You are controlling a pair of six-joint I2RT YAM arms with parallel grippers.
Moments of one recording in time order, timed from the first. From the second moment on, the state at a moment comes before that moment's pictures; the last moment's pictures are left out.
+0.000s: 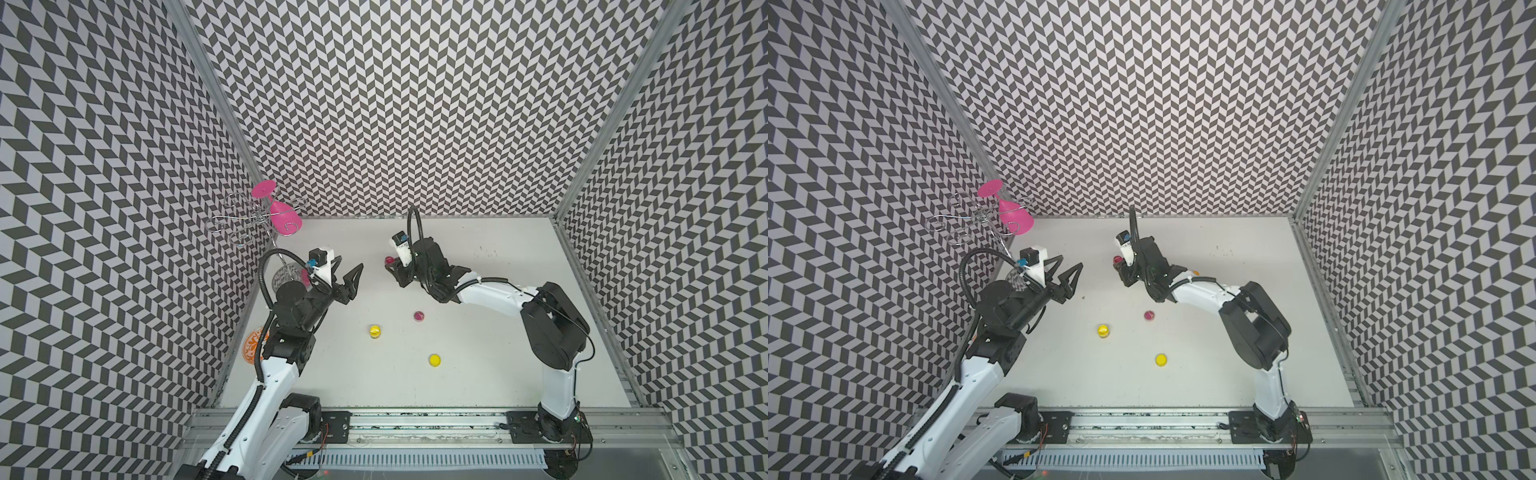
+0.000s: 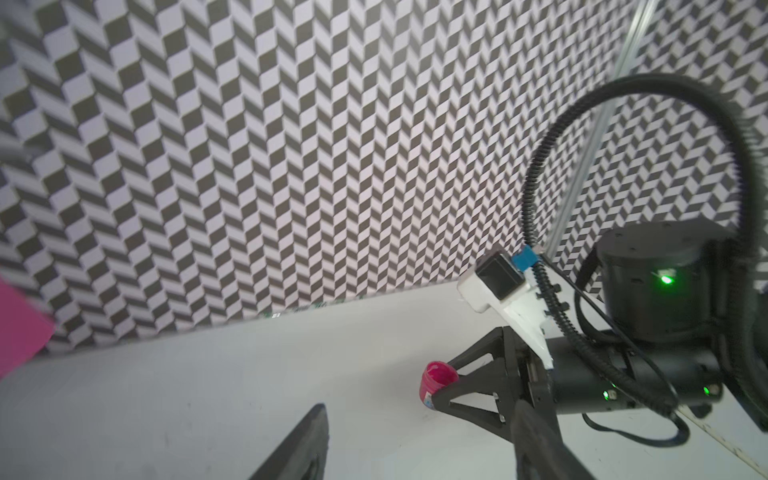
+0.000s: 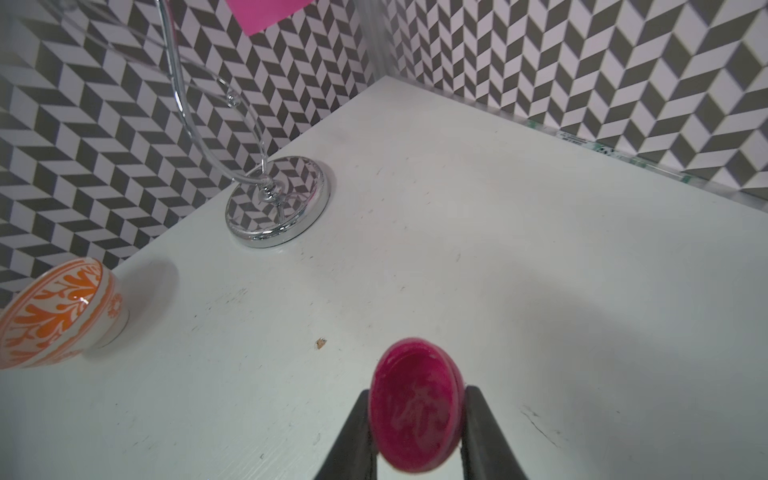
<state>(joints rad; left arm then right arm) -0.21 0.83 0.54 0.34 0.36 -0.04 0.72 1.92 1.38 0.06 -0.15 0.11</state>
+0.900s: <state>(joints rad) -0.39 1.18 0.36 0.98 0.32 0.36 0.71 1.68 1.36 -0.06 -0.33 0.18</state>
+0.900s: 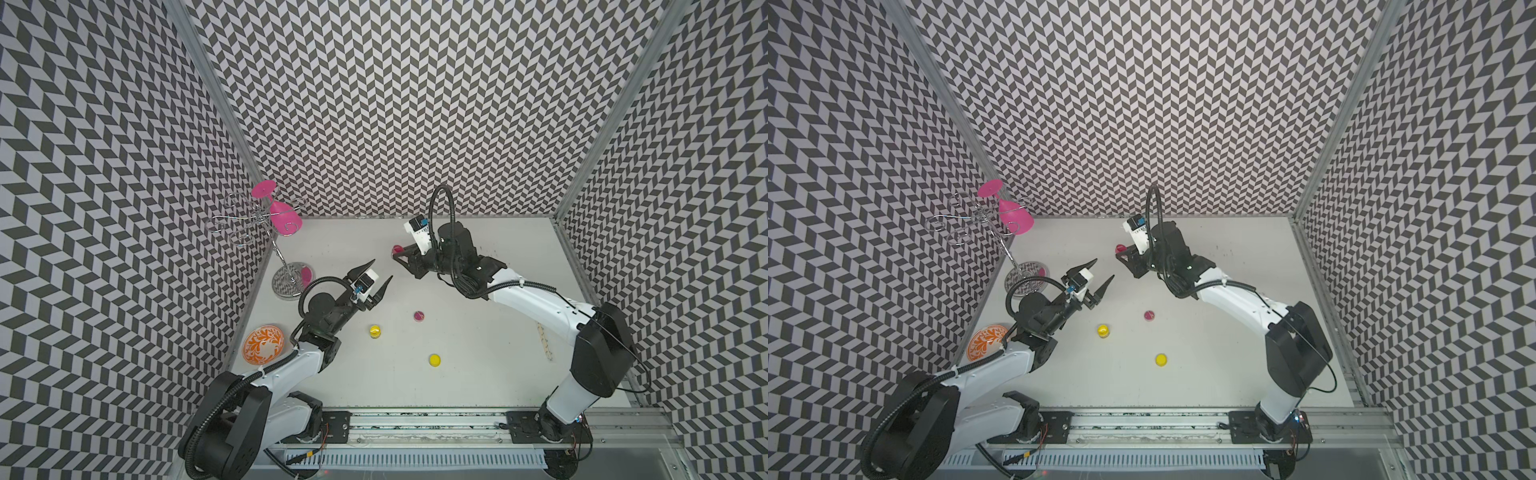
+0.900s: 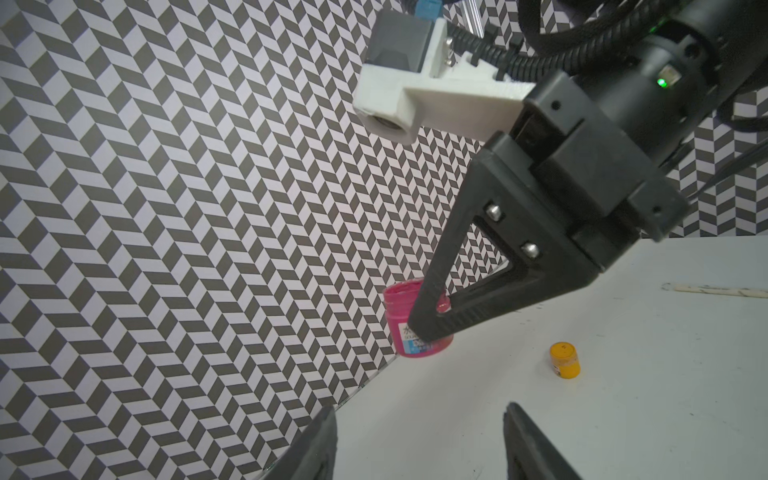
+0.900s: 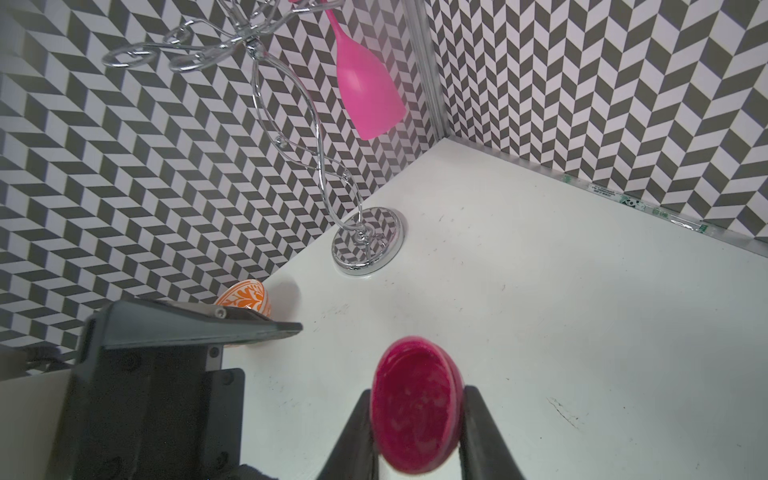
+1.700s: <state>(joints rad) -0.39 1.19 0.40 0.99 0.33 0.30 0.75 1.65 1.33 0.03 -0.39 0.25</state>
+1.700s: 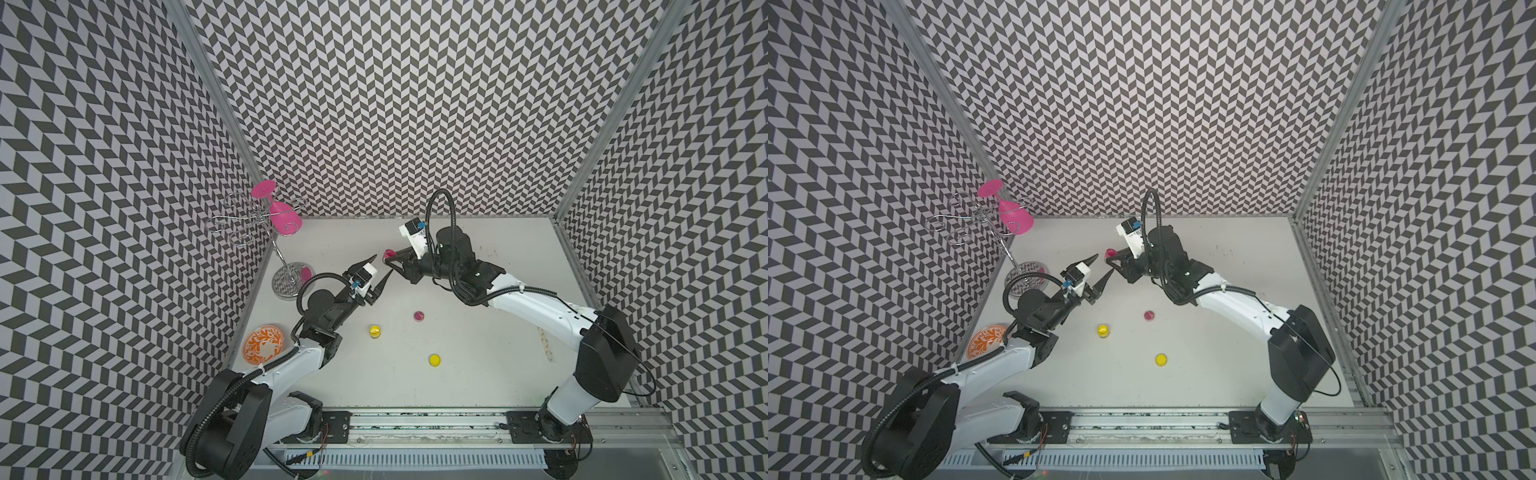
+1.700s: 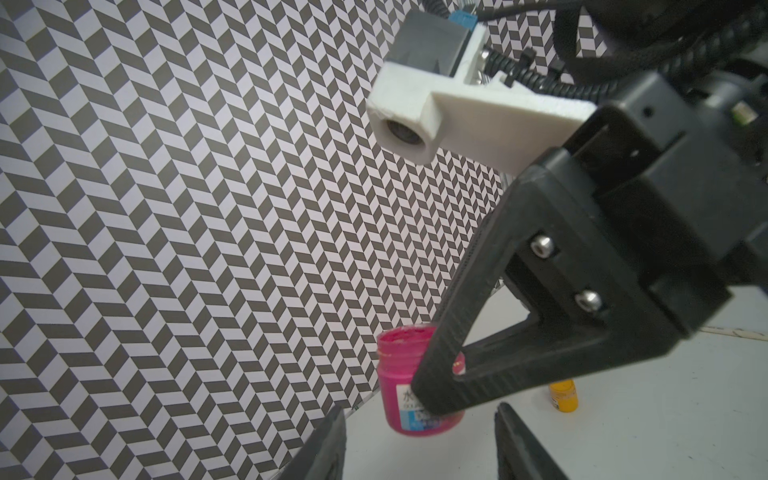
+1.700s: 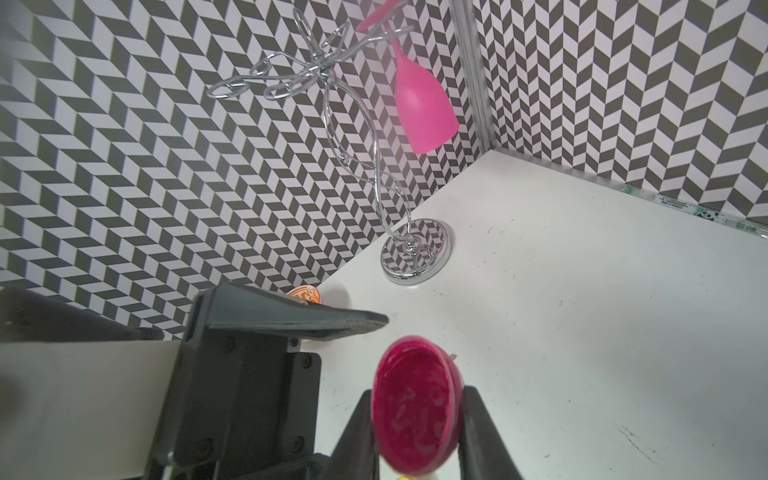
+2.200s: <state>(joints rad) -0.39 1.18 0.40 0.99 0.33 0.30 0.77 1.64 1.32 0.06 -0.41 0.27</state>
